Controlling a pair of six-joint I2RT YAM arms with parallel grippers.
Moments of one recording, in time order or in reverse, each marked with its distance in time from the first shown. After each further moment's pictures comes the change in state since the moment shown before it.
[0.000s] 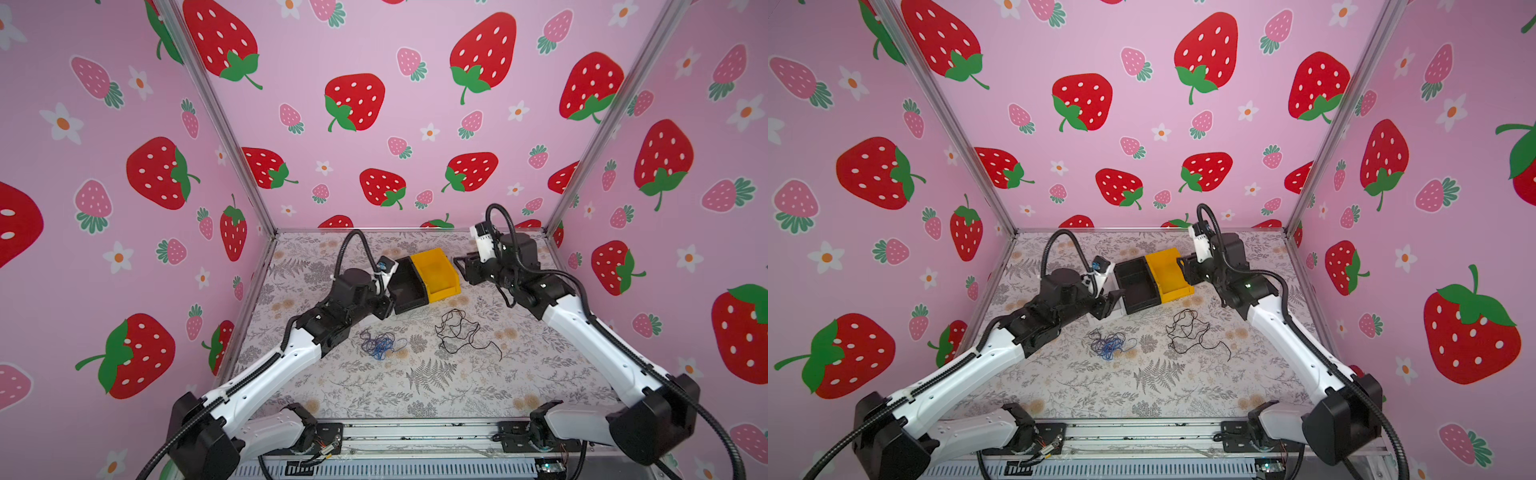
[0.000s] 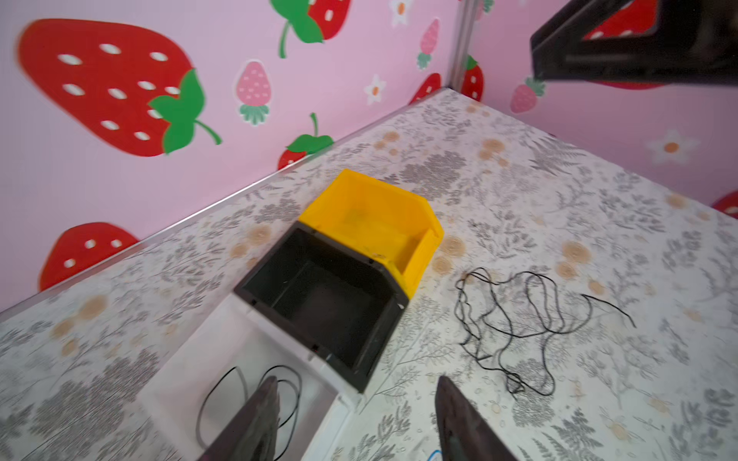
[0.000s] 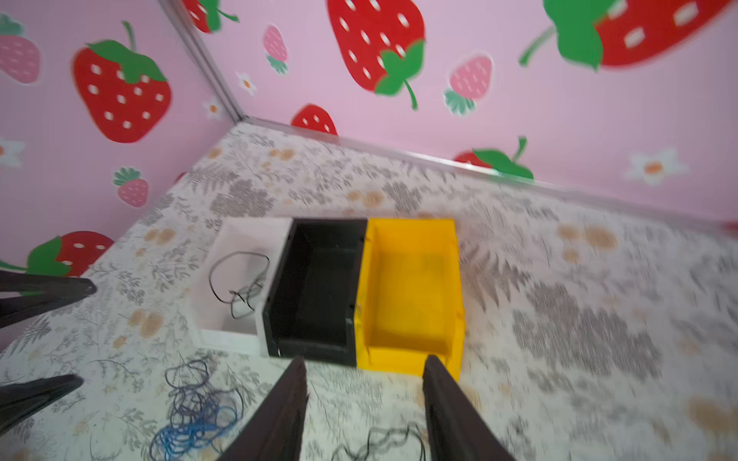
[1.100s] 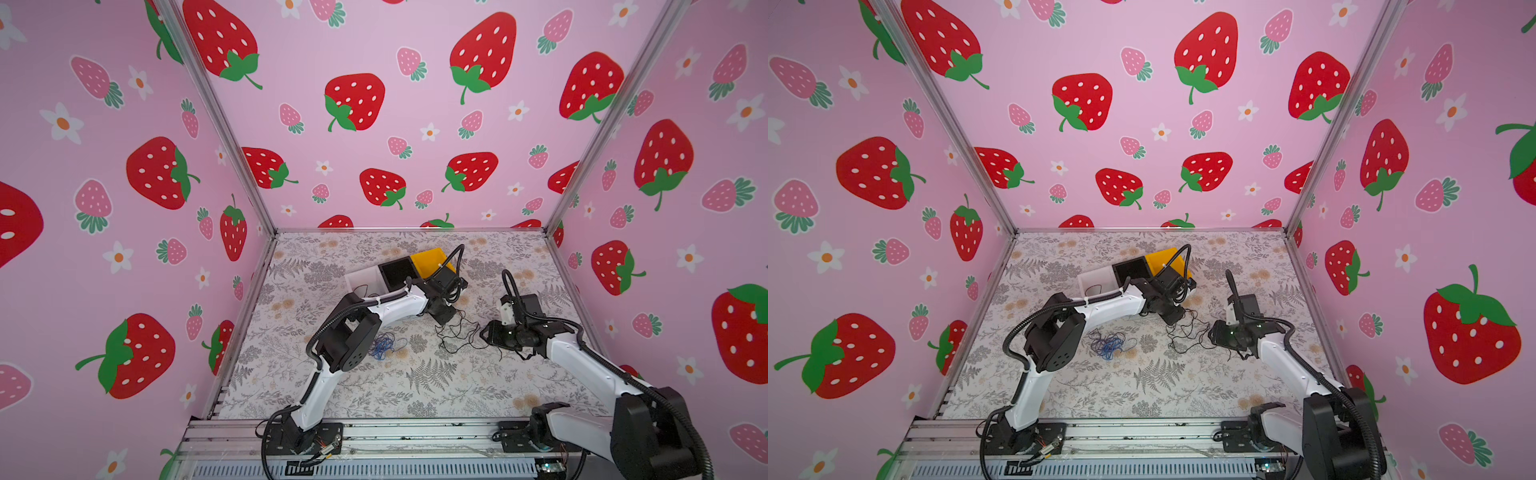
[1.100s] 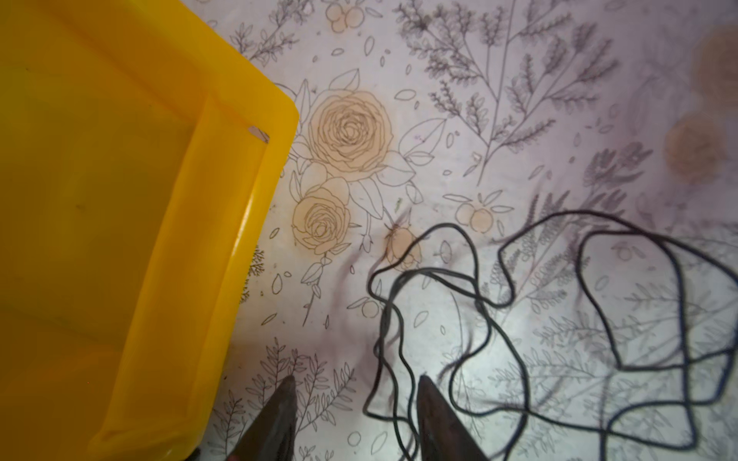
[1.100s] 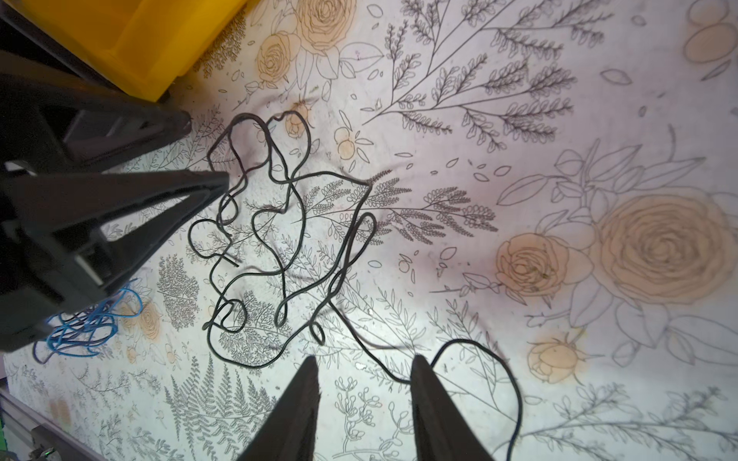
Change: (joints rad) left arm -0.164 1.009 0.745 -0.320 0.039 -0.019; right arm -0.226 -0.069 -0.518 -0.084 -0.154 0.276
